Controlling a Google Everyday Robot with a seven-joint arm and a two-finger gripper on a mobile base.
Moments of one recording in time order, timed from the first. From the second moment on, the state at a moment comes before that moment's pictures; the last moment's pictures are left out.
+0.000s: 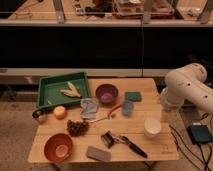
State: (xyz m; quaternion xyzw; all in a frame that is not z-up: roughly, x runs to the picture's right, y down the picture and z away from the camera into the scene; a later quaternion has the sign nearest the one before) arm 0.282 0.106 0.685 -0.28 0.02 0.02 0.96
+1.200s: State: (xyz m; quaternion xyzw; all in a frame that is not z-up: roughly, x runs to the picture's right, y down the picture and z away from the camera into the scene) arm 0.281 0.096 0.681 -0.27 0.01 0.00 0.96
